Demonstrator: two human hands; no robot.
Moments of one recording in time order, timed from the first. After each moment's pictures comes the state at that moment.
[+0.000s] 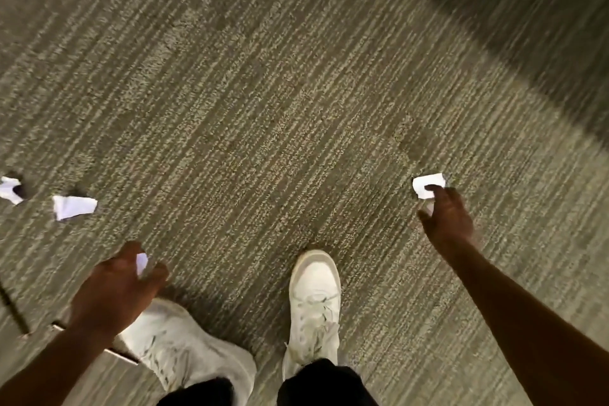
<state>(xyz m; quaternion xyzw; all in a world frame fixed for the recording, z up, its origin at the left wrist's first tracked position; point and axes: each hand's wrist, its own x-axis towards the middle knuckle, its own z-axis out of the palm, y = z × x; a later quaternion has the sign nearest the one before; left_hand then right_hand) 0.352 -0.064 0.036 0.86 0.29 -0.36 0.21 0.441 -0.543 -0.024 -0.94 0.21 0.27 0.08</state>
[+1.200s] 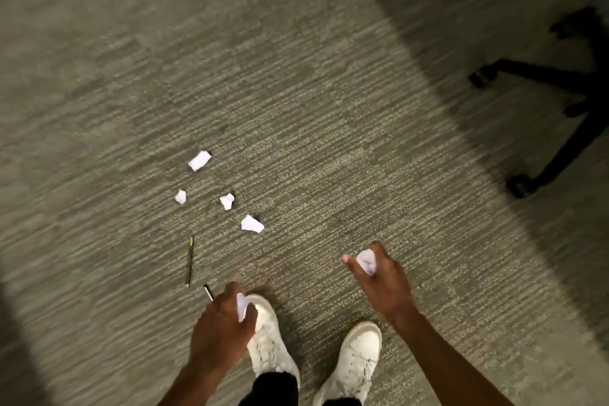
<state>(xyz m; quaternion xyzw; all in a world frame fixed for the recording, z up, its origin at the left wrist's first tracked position) 0.326 0.016 0.262 0.79 0.44 -0.27 0.33 0.503 -0.192 0.229 -0.90 -0.04 0.35 0.25</state>
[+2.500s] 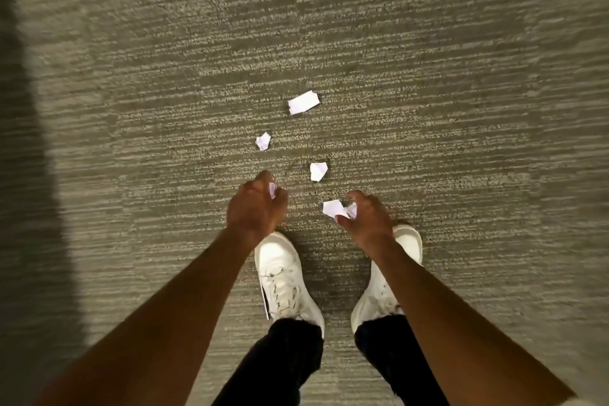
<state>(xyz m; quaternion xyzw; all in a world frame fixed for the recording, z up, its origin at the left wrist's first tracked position) 0.358 0.229 0.078 0.74 0.55 -0.18 0.35 0.497 0.080 0.017 -0.83 -0.24 0.49 0.07</state>
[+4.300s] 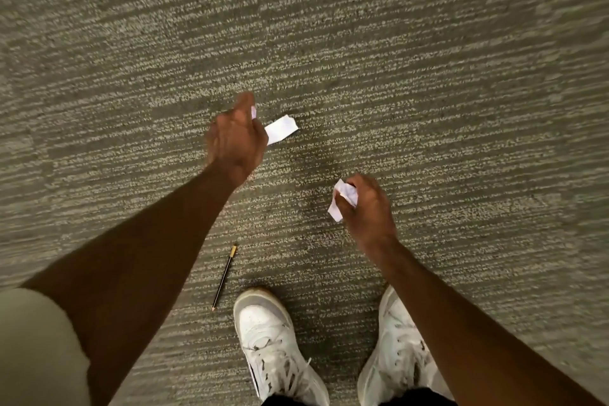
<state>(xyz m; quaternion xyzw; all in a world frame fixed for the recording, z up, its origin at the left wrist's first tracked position) 0.461 0.349 -0.046 0.84 0.49 -0.02 0.21 0.547 0.132 -0.061 -0.86 -0.22 0.38 0.24</state>
